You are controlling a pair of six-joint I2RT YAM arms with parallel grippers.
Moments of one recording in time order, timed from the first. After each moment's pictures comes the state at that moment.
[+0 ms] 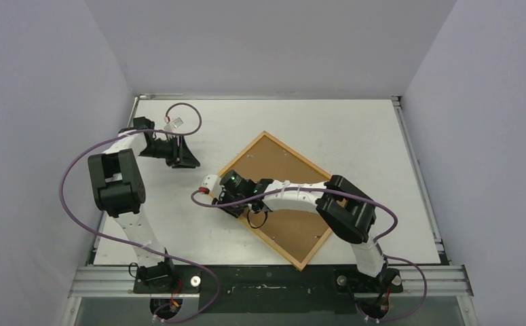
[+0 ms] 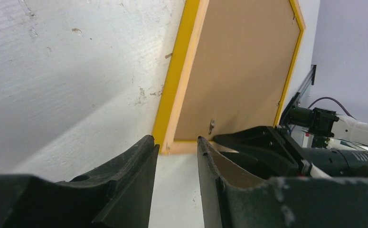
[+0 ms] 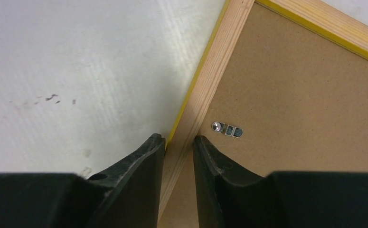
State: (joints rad) left arm 0.20 1.98 1.39 -0.83 0.95 0.19; right arm 1.04 2.01 1.33 -0.16 -0.06 -0.17
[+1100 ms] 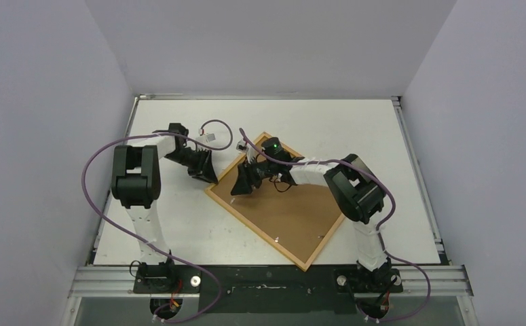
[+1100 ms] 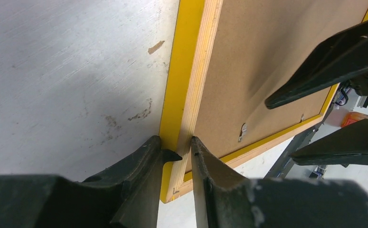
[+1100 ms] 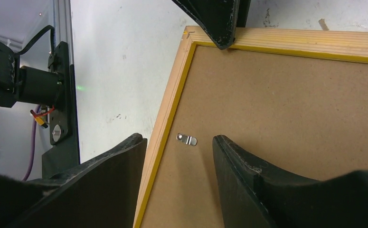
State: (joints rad) left arm -0.03 2.07 1.35 -0.80 0.76 0.26; right arm 0.70 2.04 1.22 0.22 -0.83 0.23
